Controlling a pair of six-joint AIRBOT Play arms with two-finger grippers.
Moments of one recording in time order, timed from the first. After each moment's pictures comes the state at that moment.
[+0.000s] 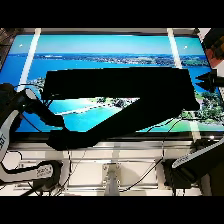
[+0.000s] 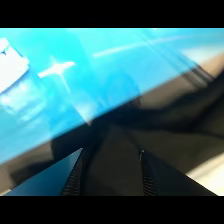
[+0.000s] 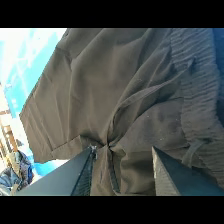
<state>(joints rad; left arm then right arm) 0.17 -1.41 0.89 1.28 -1.39 -0.98 -0.77 -2.07 1.98 -0.65 1.59 1.34</state>
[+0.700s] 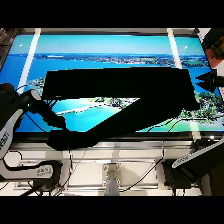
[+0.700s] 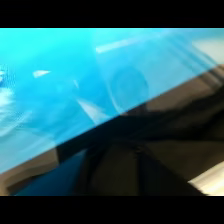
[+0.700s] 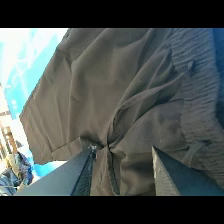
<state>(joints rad) 0.12 -1.47 0.89 1.31 -1.40 -0.98 -0.77 -2.07 1.98 -0.65 1.58 1.34</state>
